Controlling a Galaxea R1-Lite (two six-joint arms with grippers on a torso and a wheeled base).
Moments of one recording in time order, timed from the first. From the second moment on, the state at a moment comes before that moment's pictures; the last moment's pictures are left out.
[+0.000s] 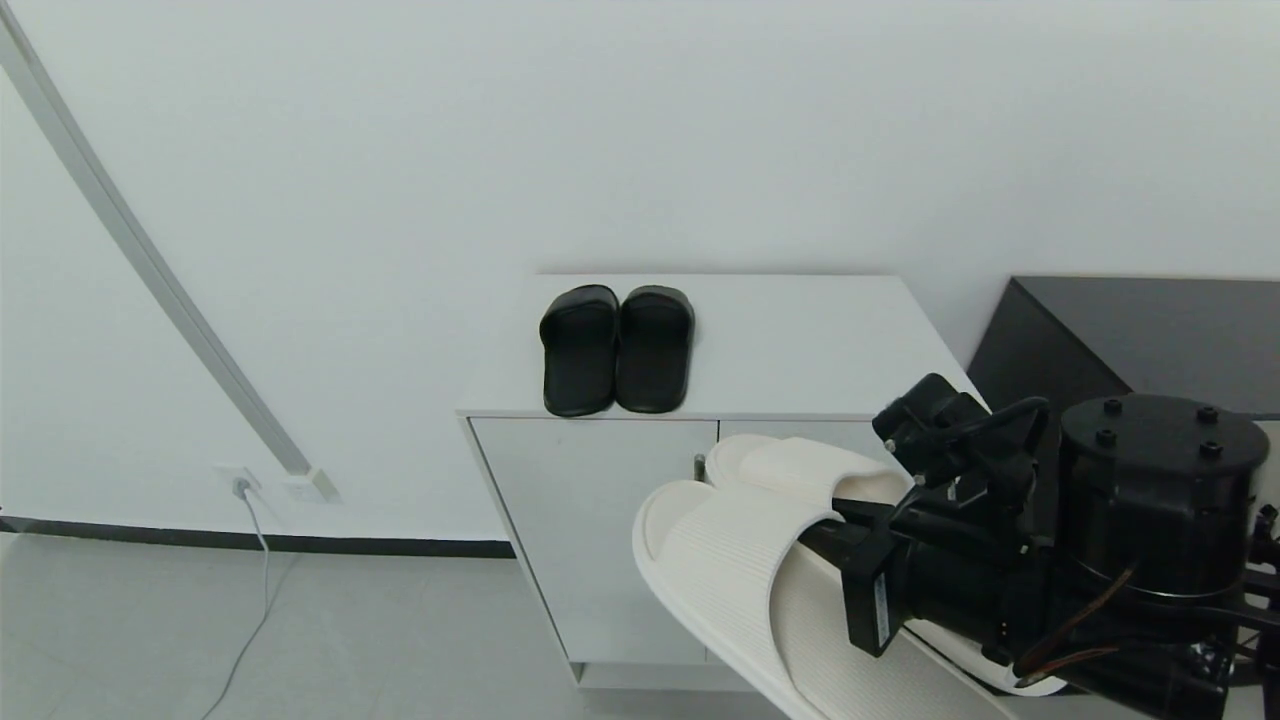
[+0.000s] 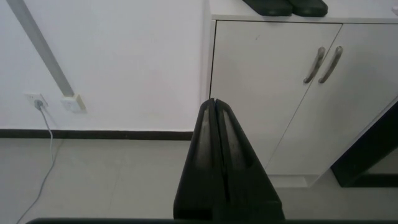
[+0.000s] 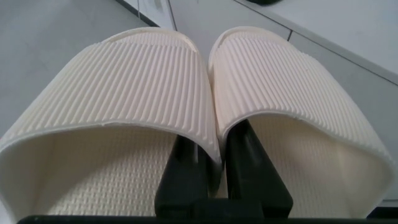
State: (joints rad) left arm 0.00 0.00 0.00 0.00 0.01 -0.01; right arm 0.86 1.56 -0.64 -0.69 -0.08 0.02
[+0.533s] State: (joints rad) left arm 0.00 0.00 0.00 0.00 0.01 -0.01; right arm 0.86 1.55 -0.61 -0.69 -0.08 0.02
